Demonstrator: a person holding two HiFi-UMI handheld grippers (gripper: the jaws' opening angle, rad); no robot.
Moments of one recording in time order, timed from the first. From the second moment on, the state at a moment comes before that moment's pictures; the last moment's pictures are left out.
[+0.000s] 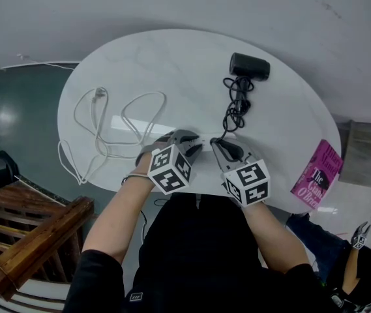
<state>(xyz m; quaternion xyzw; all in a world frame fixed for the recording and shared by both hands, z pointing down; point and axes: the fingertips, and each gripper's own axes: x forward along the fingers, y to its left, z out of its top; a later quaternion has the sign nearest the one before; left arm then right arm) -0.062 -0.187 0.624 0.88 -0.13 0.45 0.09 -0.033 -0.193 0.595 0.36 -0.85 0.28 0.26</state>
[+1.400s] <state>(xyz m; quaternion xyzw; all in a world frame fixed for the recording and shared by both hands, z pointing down) -0.062 -0.196 0.623 0.87 -0.17 0.45 0.09 -0.016 -0.215 0.522 0.37 -0.87 0.26 0.20</state>
